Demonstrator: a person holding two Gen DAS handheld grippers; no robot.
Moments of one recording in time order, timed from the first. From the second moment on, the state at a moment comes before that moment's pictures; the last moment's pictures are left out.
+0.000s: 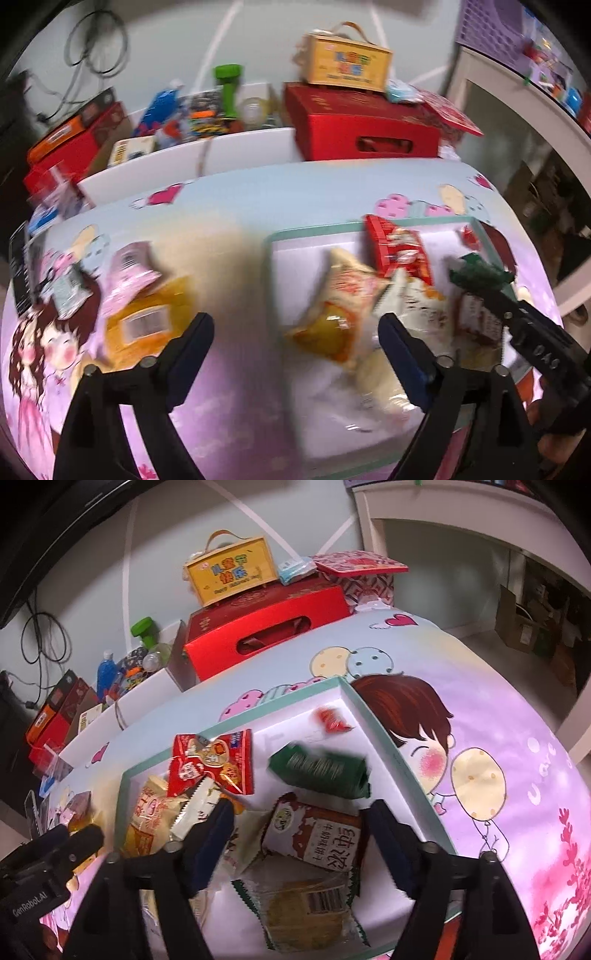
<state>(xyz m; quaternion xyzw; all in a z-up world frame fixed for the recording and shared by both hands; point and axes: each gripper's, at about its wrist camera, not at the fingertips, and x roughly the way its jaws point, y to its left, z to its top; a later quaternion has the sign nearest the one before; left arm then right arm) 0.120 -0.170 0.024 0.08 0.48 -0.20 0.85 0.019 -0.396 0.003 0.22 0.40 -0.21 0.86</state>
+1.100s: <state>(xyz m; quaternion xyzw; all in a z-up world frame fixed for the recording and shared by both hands) 0.138 0.081 0.014 -0.08 0.48 0.03 0.87 0.077 -0.241 0.023 0.14 0.38 -0.04 0.91</state>
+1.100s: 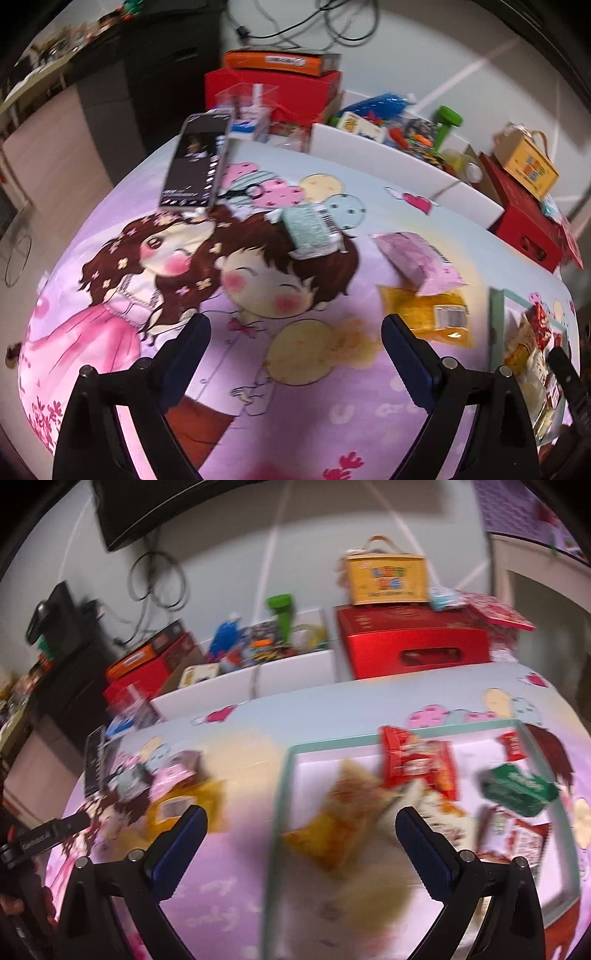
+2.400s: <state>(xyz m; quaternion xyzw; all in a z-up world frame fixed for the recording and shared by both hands) 0.156 0.026 -0.051 0.00 0.54 -0.07 0.84 0.099 -0.174 -0.010 0.10 0.42 0.01 0.90</state>
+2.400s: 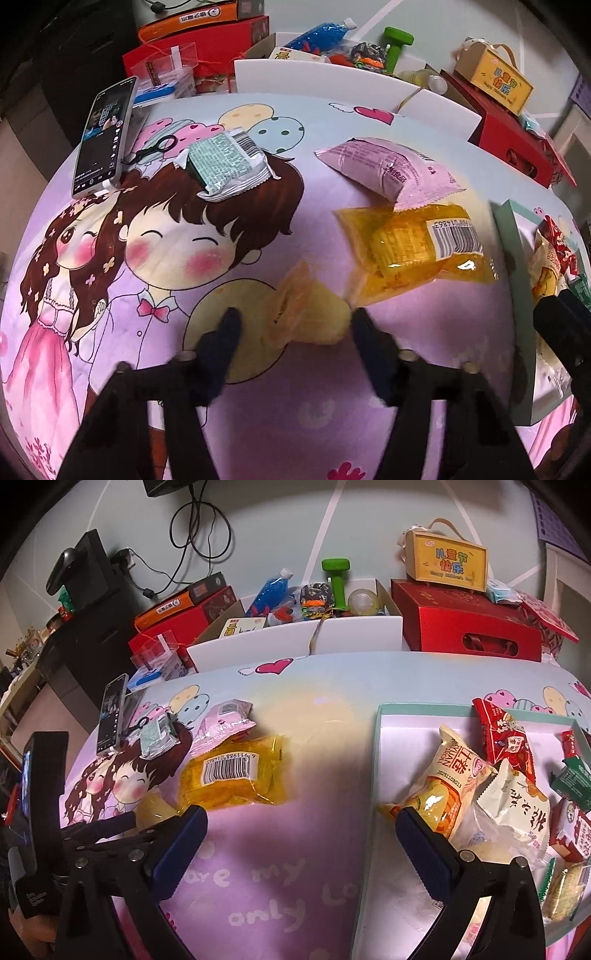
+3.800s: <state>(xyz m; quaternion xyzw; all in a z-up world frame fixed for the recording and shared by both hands) 0.169 0.085 -0.054 -0.09 0.53 -0.03 0.84 0.179 -0.104 -0.051 0.07 0.49 0.04 0.87</state>
